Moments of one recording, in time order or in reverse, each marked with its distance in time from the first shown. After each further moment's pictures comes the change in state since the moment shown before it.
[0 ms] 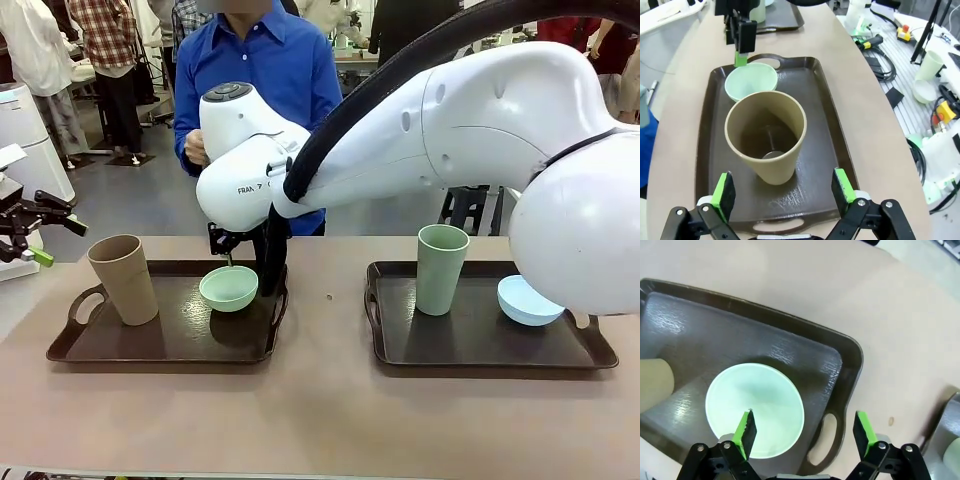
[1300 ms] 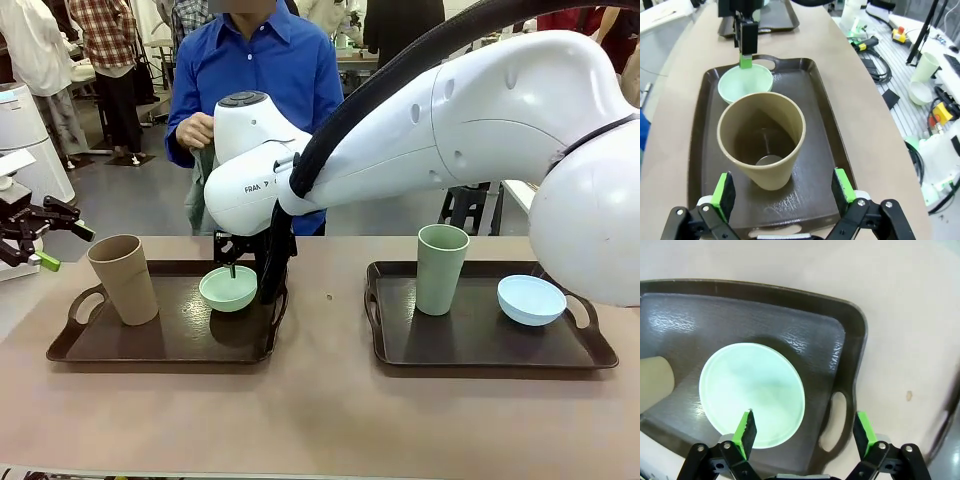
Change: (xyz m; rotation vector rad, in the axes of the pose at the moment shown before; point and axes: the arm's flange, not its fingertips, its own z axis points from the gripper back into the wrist) left arm -0.008 0.004 -0.016 -0.038 -0.015 0.016; right arm -0.019 -0.009 -0.017 0.054 0.086 -0.136
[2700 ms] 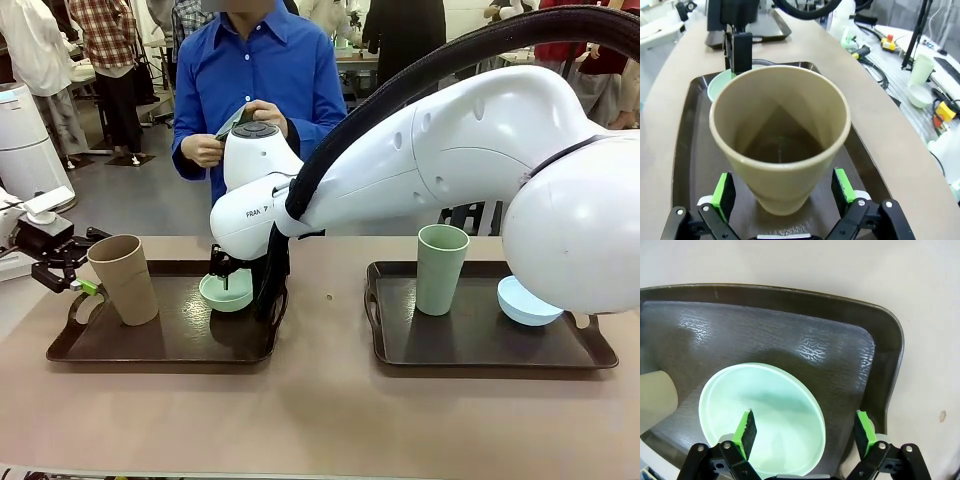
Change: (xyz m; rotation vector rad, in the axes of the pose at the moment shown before) left arm -0.054 0.036 -0.070 -0.084 -0.150 -0.041; right arm 0.002 0.003 -0.040 0.086 -0.013 -0.041
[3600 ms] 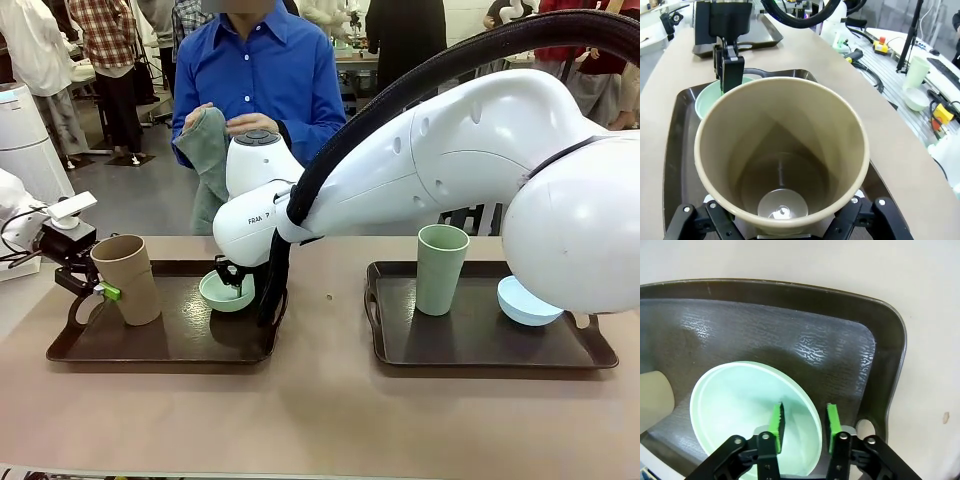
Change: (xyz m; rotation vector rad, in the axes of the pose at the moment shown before) left arm 0.004 0.011 -0.031 -0.053 -0.021 -0.015; right arm -0.004 -0.003 -0.008 0.001 0.002 0.001
